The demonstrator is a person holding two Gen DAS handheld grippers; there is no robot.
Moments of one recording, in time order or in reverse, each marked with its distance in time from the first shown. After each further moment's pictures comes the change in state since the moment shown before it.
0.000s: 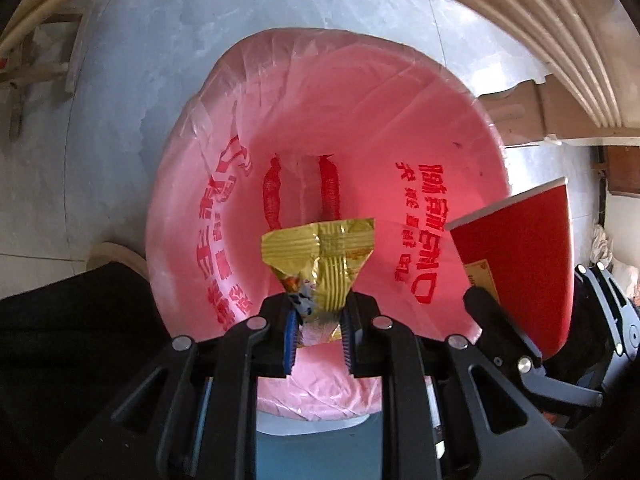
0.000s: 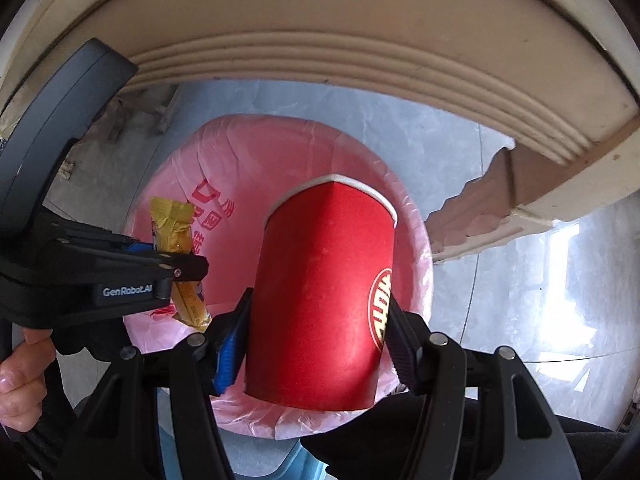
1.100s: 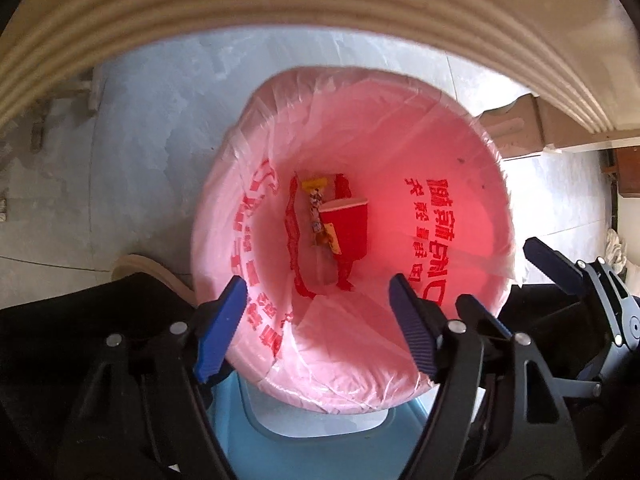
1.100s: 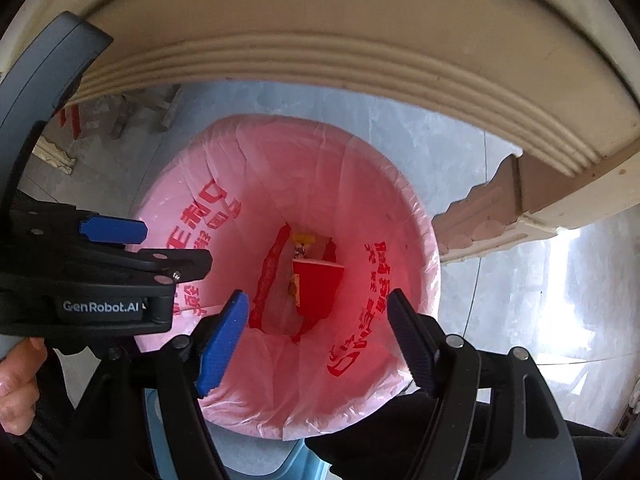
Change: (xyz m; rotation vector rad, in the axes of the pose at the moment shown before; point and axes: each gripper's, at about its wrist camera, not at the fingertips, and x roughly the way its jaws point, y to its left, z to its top) left arm -0.026 -0.001 -0.010 0.008 -0.086 0.070; right arm -0.005 -0.001 0.007 -0.014 -0.011 0.006
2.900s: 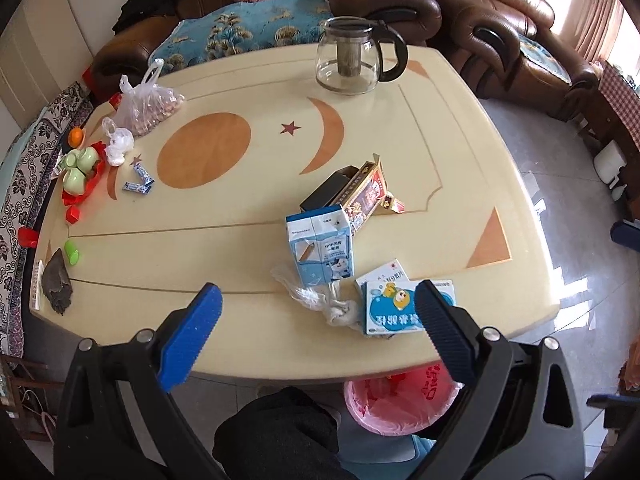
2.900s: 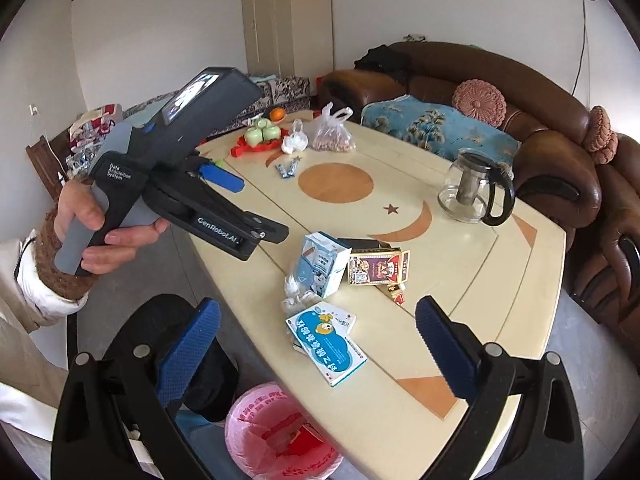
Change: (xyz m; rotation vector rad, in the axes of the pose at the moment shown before) left arm -0.382 -0.012 0.092 0.042 -0.465 0.241; right arm -0.347 -0.003 0.172 -0.542 -0.510 0.336
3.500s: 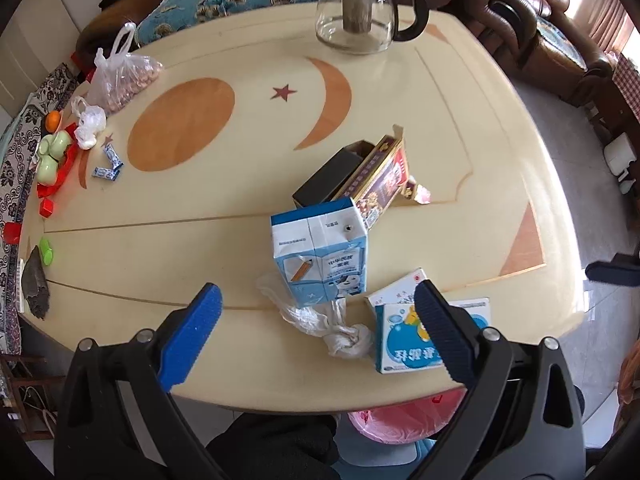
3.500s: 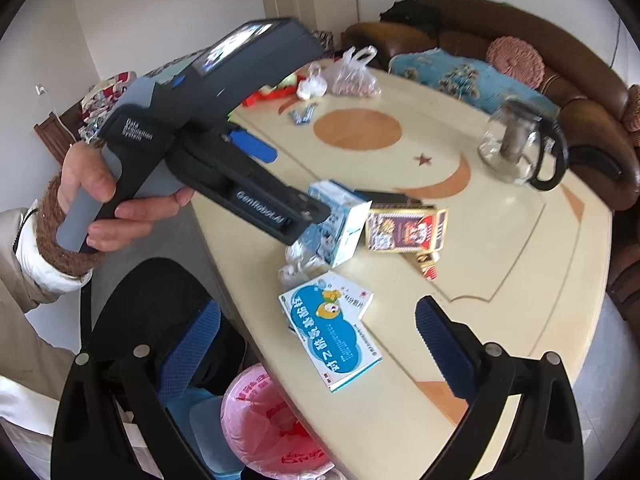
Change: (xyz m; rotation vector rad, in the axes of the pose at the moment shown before) left arm 0.085 -0.002 0.020 -0.006 0.118 0.000; right arm 0.092 -0.020 -0.015 -0.019 0.173 0.115
